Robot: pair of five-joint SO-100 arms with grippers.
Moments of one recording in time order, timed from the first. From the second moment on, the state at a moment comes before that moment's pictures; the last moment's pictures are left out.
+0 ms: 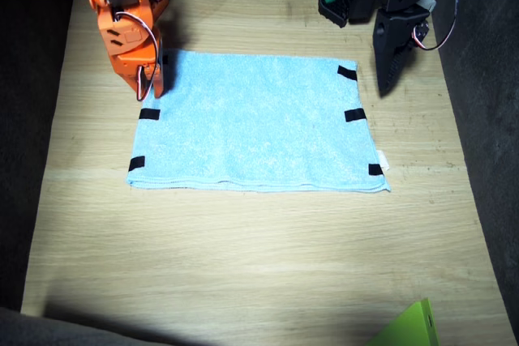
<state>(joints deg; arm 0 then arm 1) 67.6 115.5 131.2 64.8 76.5 105.1 86.9 110.9 76.7 103.4</state>
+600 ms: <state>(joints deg) 67.6 115.0 132.3 64.4 77.1 101.8 88.9 115.1 67.9 102.2</state>
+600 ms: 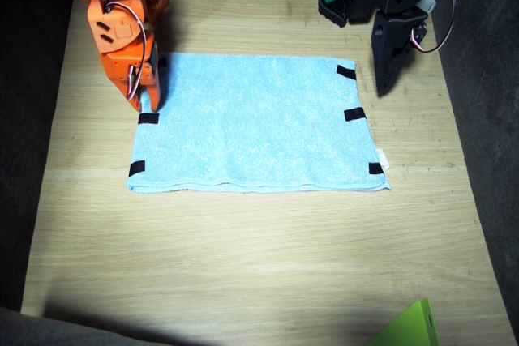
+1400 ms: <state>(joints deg) 70.0 115.8 133.3 64.3 78.6 106.2 82.5 111.4 73.0 104.3</state>
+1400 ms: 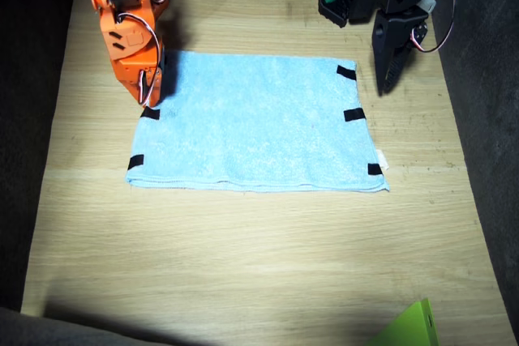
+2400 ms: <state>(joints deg) 67.8 115.0 134.6 64.4 78.2 120.8 63.5 66.6 109.3 105.7</state>
